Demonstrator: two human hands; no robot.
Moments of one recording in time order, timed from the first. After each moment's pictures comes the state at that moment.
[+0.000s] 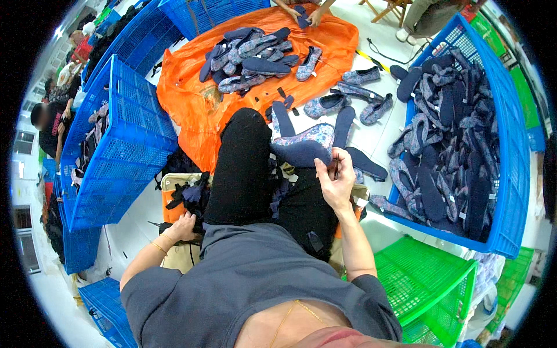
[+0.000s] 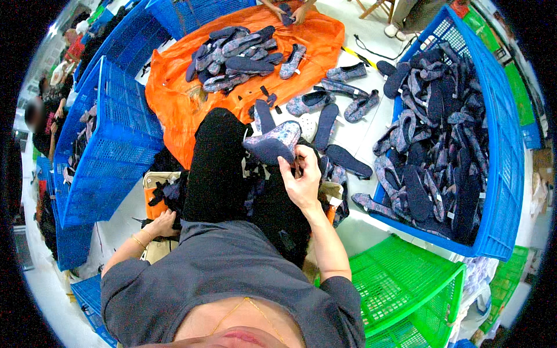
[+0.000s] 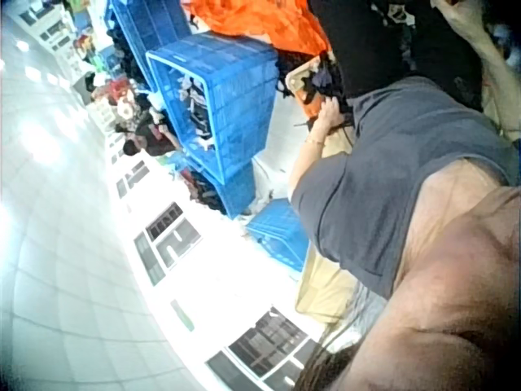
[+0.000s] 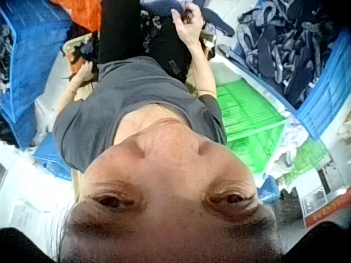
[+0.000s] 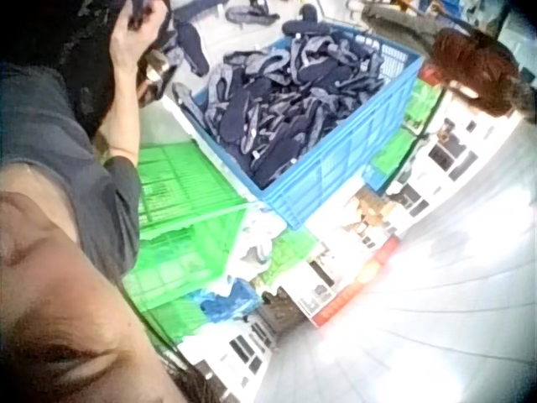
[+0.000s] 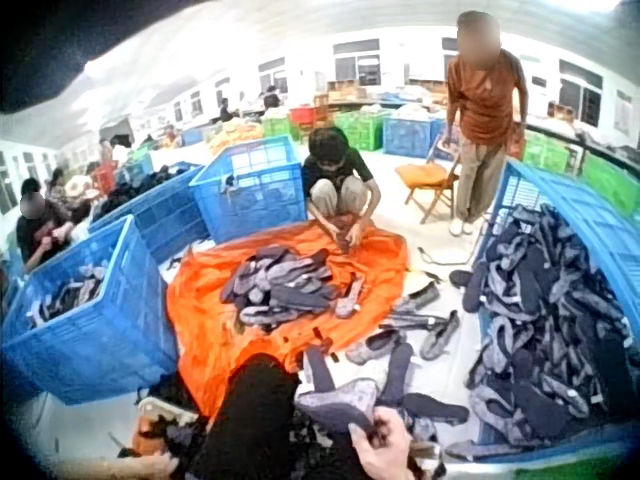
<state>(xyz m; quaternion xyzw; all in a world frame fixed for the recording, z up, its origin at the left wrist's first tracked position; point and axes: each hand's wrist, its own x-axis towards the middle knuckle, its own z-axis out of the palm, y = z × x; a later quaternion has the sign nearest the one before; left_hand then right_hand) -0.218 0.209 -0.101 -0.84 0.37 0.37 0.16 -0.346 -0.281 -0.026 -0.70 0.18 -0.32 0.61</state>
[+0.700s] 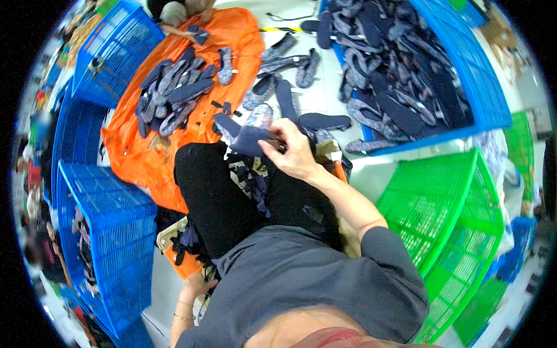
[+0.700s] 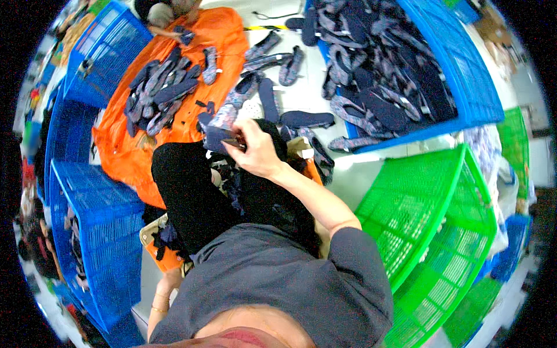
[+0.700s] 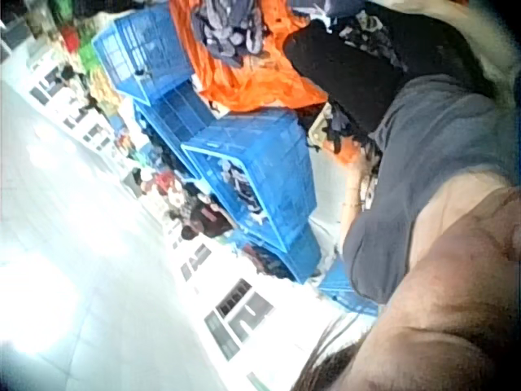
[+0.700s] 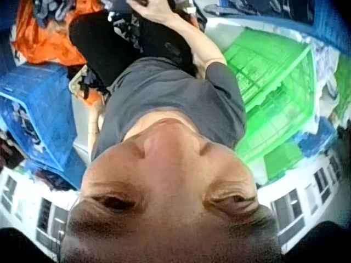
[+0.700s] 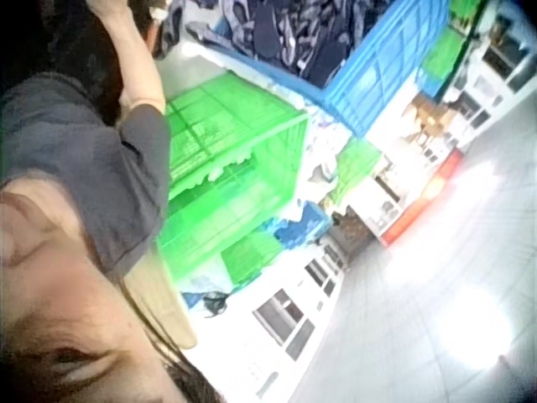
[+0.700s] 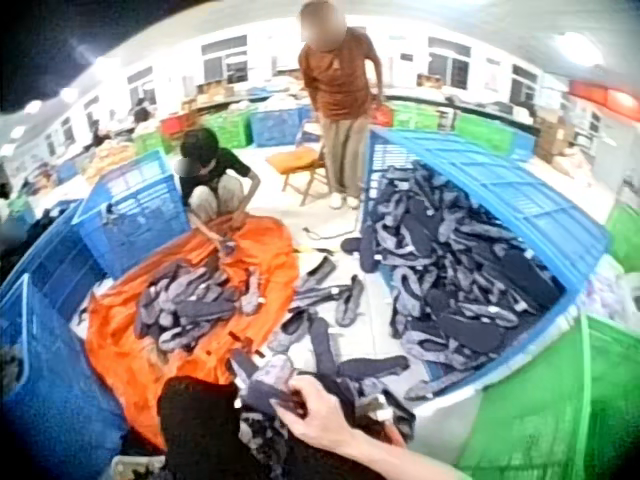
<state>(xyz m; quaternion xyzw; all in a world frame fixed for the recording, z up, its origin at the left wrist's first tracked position) -0.216 0.204 -0.044 -0.83 0.33 0.40 0.18 -0.337 -0.273 -0.015 -0.76 0.17 -0.43 0.46</state>
